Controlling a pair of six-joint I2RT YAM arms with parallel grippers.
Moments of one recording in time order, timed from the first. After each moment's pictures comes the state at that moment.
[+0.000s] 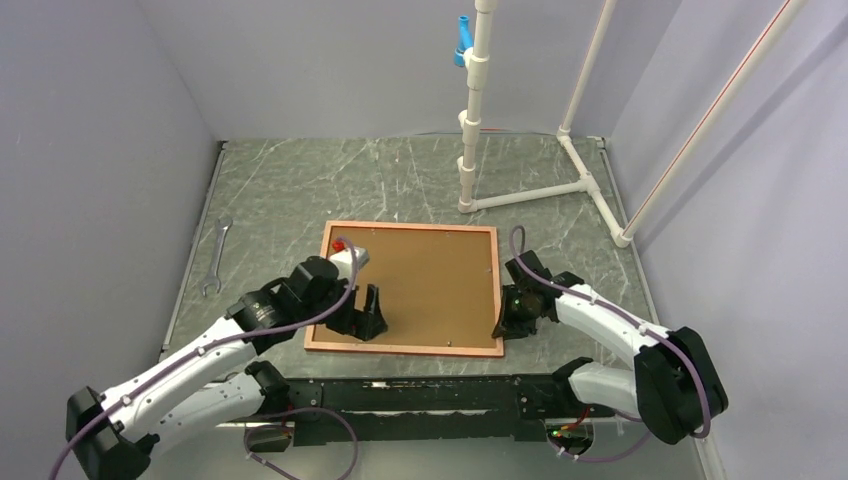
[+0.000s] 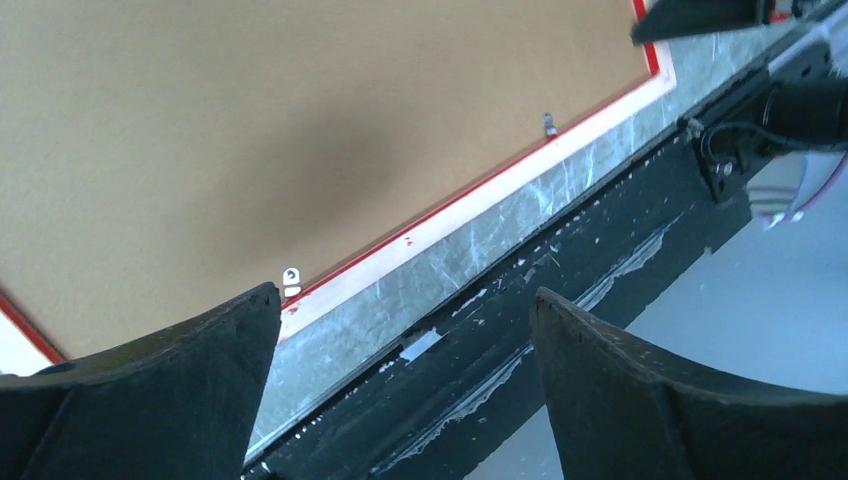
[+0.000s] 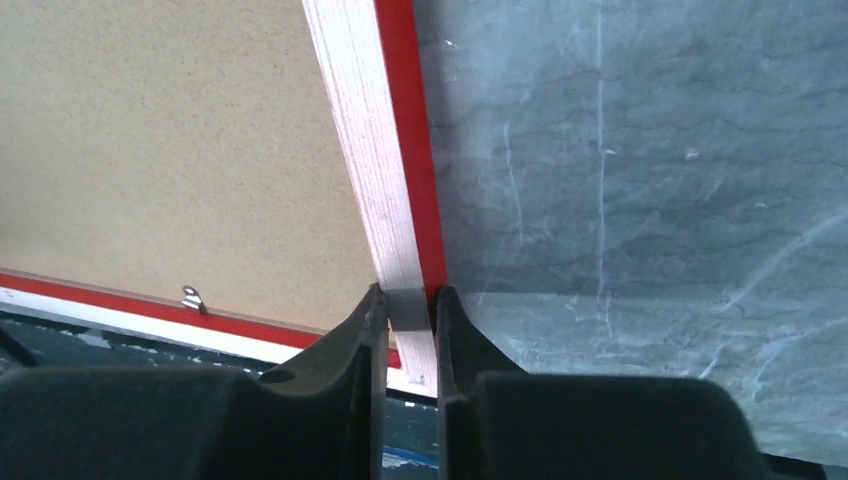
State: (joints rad) left arm -0.74 0.79 0.64 -0.61 0.17 -0.51; right arm 0.47 1.15 0.52 -0.64 -0.14 0.69
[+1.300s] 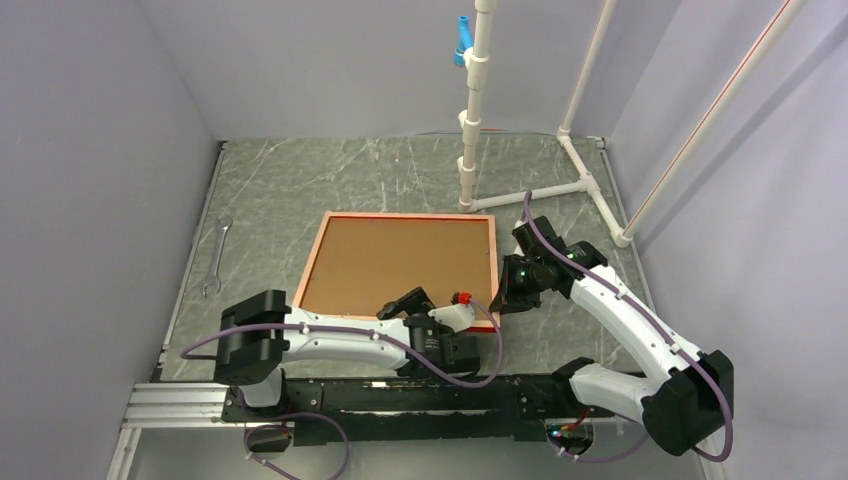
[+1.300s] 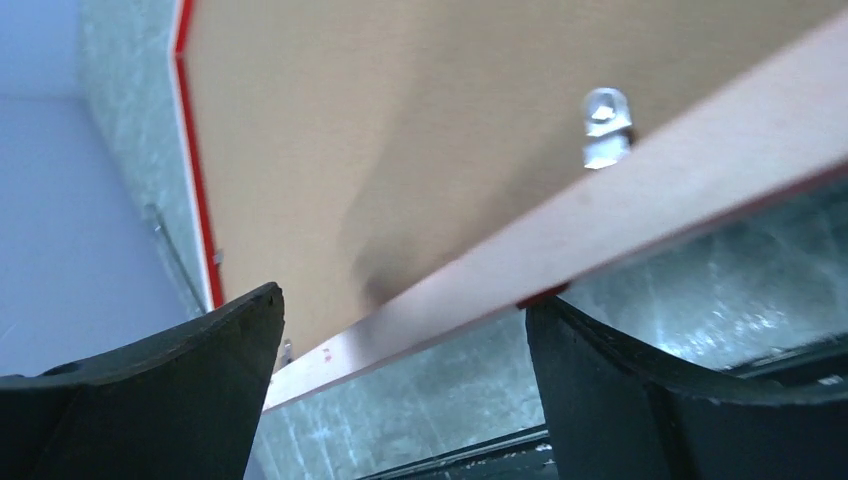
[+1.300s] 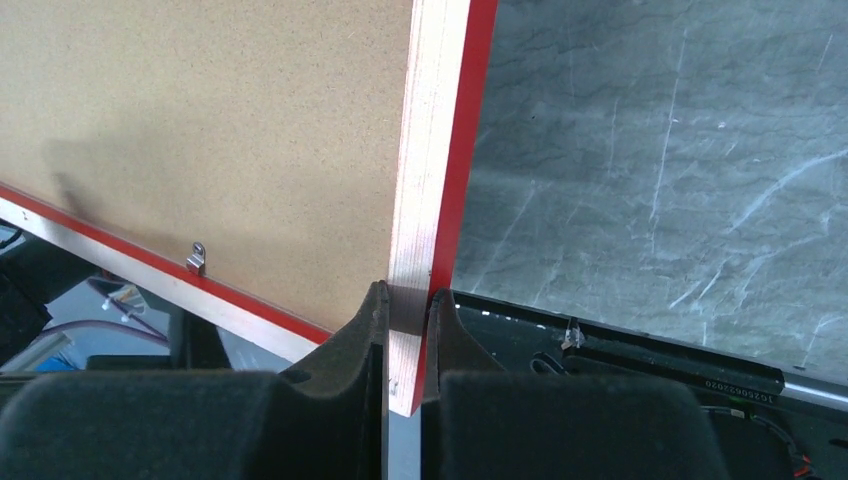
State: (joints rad) left arm -1.48 1.70 1.21 -0.98 -0.84 -0.50; right arm 0.47 1.10 0.89 -0.95 -0.21 0.61
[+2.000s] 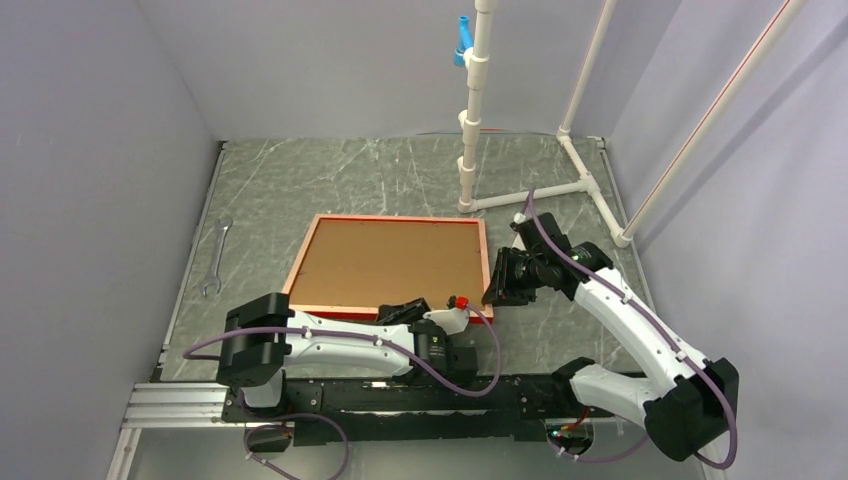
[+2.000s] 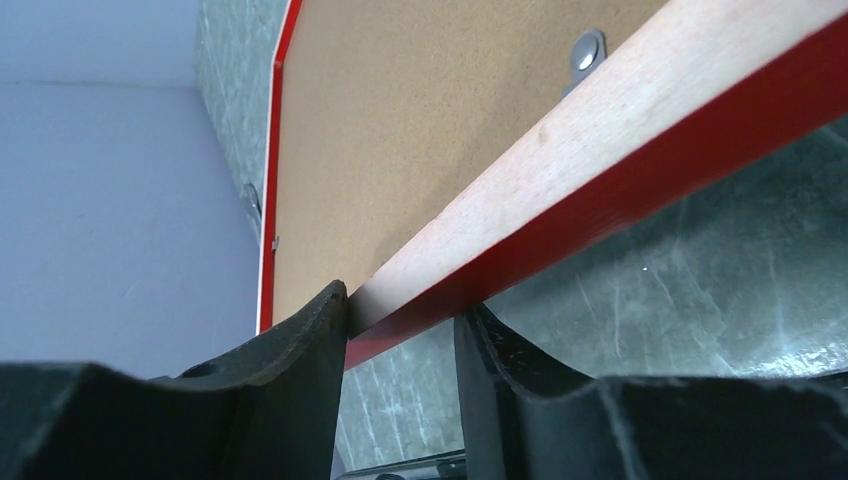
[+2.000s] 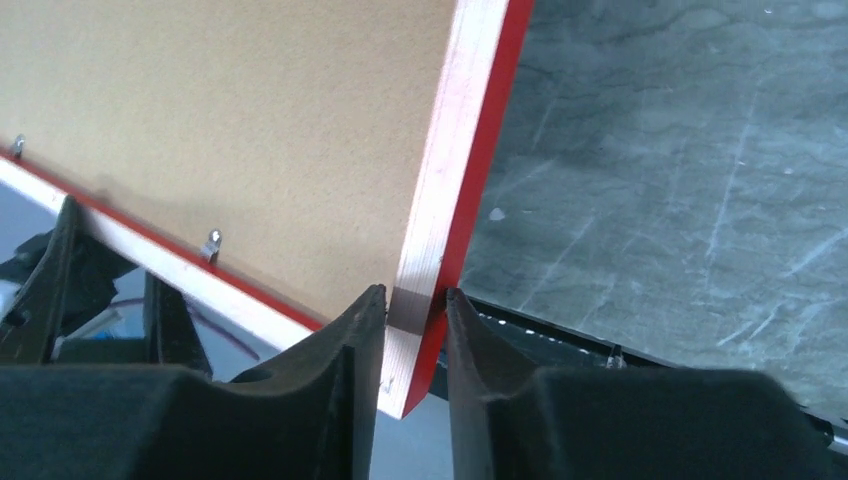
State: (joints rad) left arm -1.51 1.73 1.26 -1.22 -0.99 -0.62; right arm 0.47 1.07 0.89 -0.89 -0.27 0.63
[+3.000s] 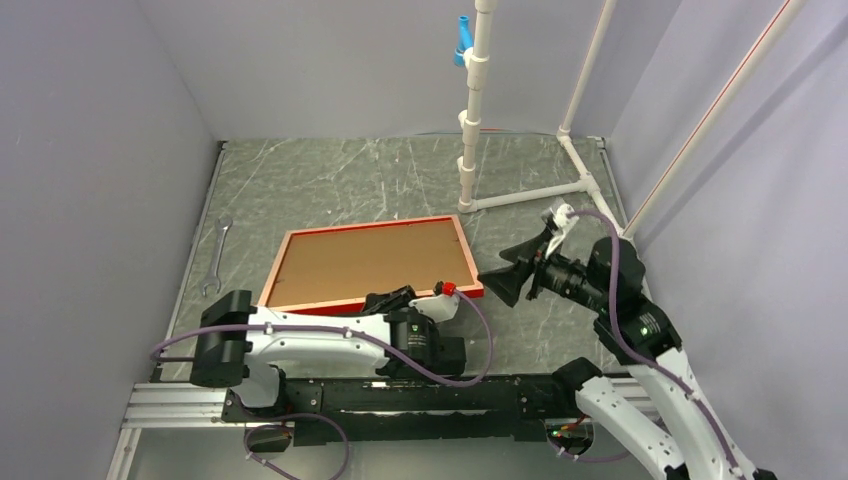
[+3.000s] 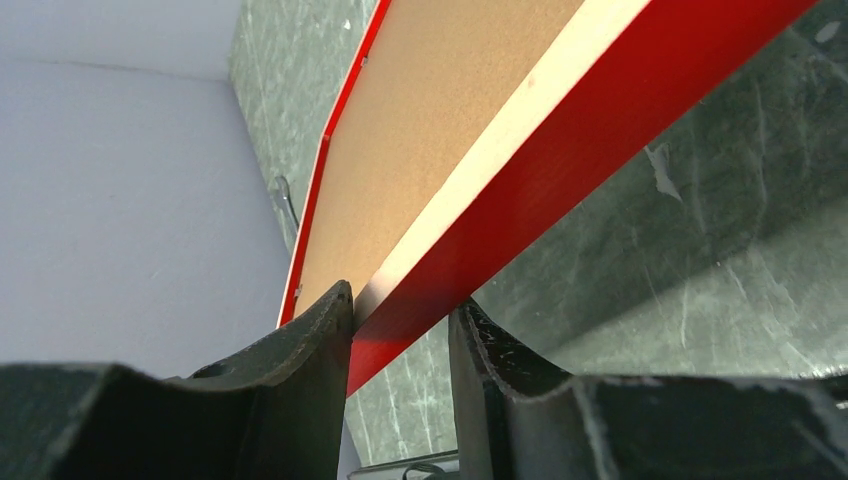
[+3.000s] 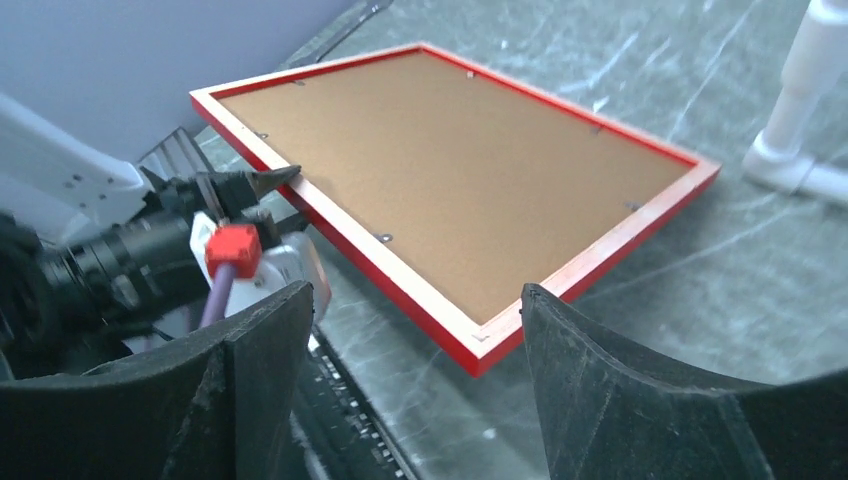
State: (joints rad) left arm -1.51 1.63 1.31 -1.37 -1.05 -0.67; right arm 0.47 0.63 0.91 -0.51 -0.47 0.25
